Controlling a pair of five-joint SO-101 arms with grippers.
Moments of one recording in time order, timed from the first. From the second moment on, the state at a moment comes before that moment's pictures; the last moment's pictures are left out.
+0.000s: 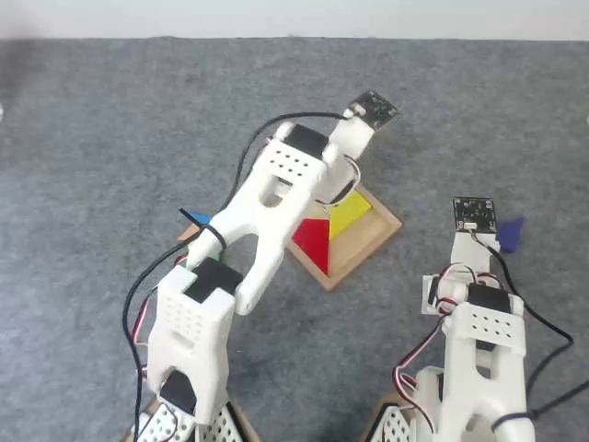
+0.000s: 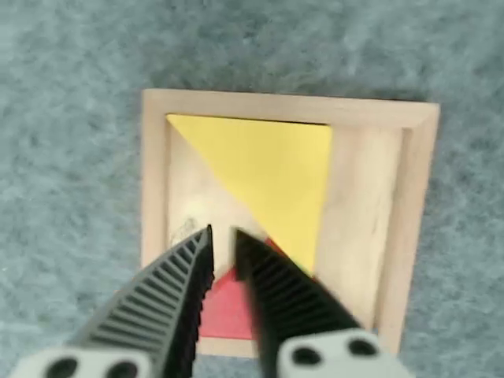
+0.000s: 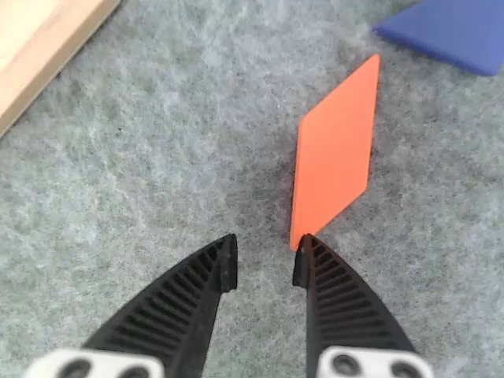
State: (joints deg) left arm 23.8 30.6 -16.8 76.2 -10.2; right arm 9.8 -45.5 73.0 51.0 9.0
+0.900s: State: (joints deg) left arm 26.0 41.5 -18.9 75.0 5.2; right arm 9.8 -45.5 73.0 51.0 9.0
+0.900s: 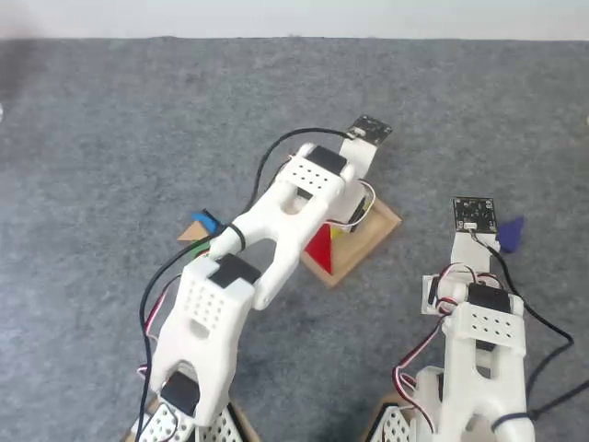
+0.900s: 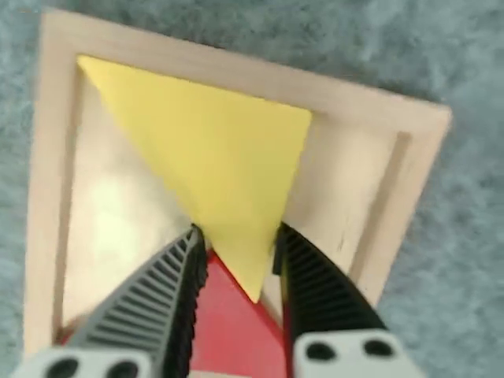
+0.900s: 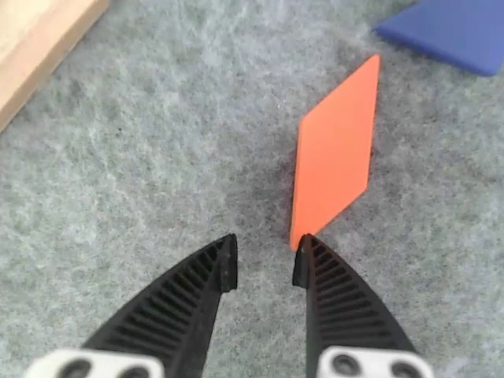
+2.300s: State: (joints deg) left arm 20.8 50.5 -33.2 96.9 -13.6; right arm 9.8 -45.5 73.0 51.0 9.0
